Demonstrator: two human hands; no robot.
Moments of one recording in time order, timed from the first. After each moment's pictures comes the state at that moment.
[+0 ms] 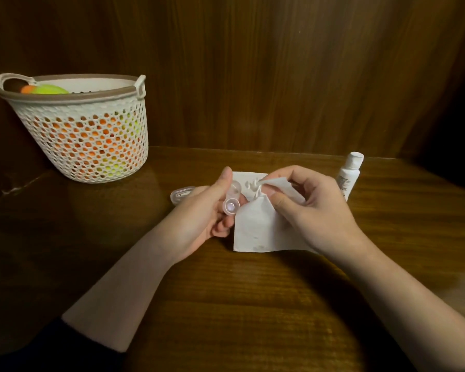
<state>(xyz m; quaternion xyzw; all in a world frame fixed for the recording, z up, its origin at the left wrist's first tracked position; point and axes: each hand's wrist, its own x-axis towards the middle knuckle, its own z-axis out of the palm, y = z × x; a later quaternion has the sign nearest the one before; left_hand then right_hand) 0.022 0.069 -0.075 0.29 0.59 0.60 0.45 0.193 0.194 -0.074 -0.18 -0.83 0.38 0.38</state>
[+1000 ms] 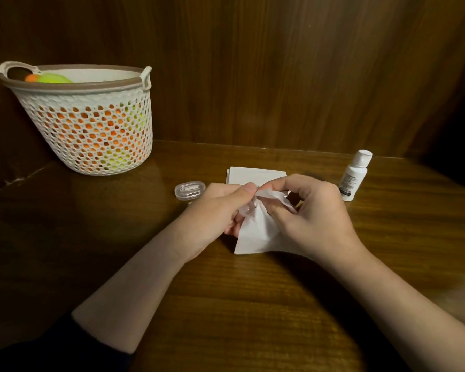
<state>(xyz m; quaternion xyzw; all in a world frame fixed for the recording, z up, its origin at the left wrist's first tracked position) 0.019 0.074 -0.096 0.44 0.62 0.54 0.36 0.186 0.178 -0.080 -0.25 -0.86 0.26 0.37</state>
